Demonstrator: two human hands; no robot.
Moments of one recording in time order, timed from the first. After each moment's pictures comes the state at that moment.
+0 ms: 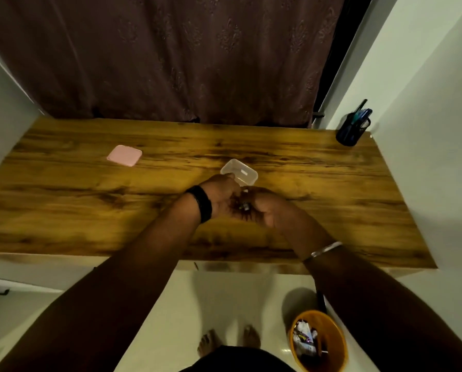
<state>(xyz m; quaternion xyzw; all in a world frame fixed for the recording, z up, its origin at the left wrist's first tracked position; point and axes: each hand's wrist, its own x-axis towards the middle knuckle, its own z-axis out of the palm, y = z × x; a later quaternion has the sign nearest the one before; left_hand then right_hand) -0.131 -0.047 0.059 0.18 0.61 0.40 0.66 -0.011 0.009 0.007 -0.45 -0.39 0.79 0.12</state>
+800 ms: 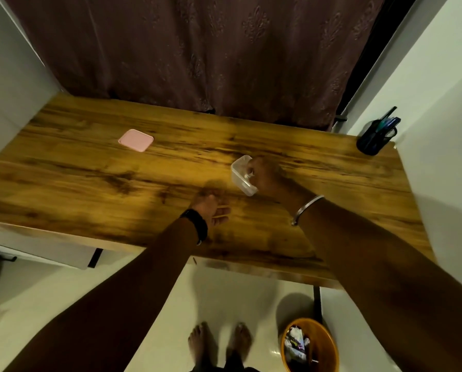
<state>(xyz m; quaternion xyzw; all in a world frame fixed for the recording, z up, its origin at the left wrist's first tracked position) -0.153 -0.071 -0.020 0.03 0.65 0.50 0.57 -0.052 0.105 -0.027 -0.42 -0.89 0.19 0.01</state>
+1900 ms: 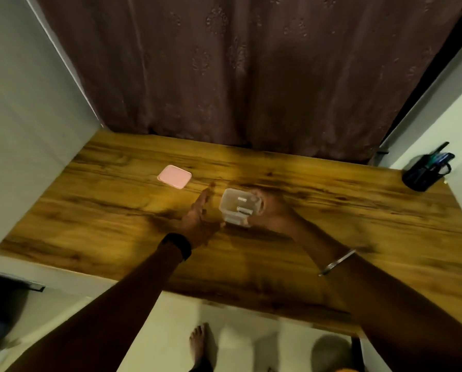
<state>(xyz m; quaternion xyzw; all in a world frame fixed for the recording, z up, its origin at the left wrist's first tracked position) -0.328 -0.096 -0.030 0.39 0.74 0.40 0.38 -0.147 0.071 -0.033 -0.37 -0.83 0.41 0.05</state>
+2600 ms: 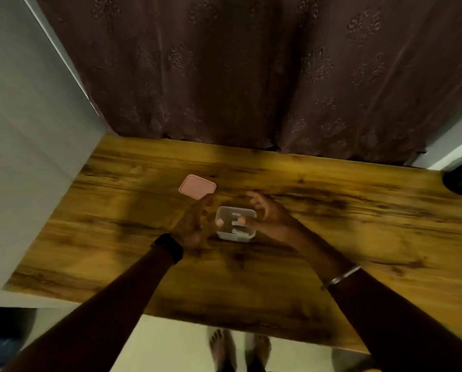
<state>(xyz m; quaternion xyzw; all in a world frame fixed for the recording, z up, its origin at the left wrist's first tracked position) -0.471 -0.101 -0.074 0.46 0.68 0.40 0.41 -0.257 0.048 -0.042 -0.38 -0.79 0.48 0.05</state>
